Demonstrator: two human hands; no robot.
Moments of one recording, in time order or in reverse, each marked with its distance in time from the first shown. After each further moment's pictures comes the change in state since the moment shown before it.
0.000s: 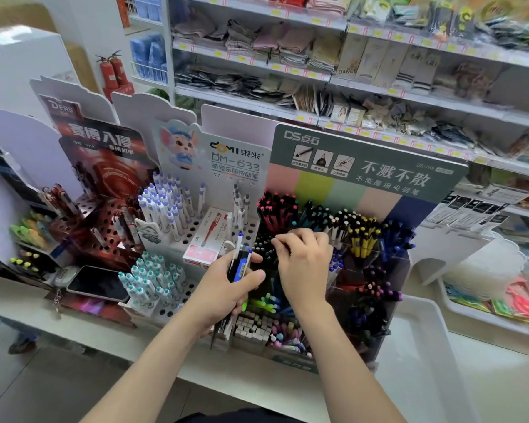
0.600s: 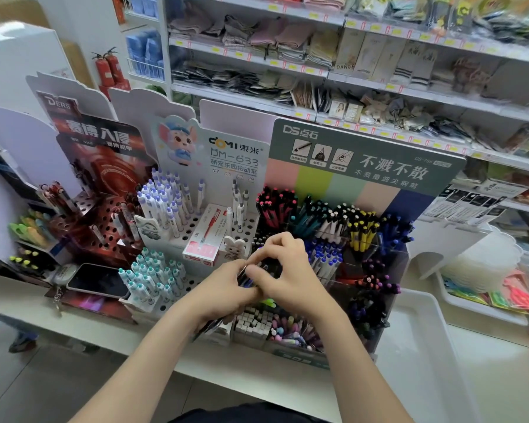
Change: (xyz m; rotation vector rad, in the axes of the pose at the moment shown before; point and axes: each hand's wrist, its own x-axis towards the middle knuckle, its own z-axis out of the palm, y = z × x) left_hand -0.005 0.018 -0.003 0.326 -0.242 -0.167; right_hand -0.006 -0.028 -0.053 0.494 -0.639 0.076
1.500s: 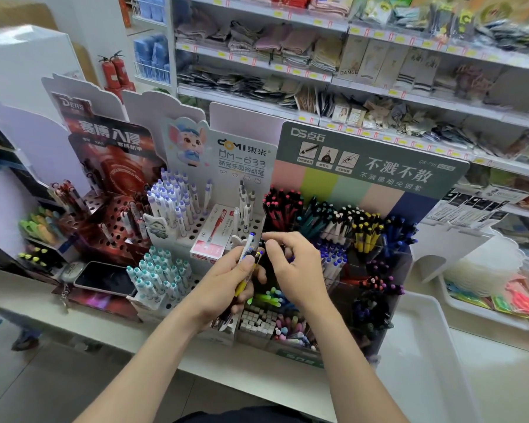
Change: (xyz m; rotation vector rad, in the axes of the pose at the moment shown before) left_hand -0.011 -0.011 -0.003 -0.376 0.078 0.204; right_hand 0.006 -0.009 0.011 0.162 0.338 0.047
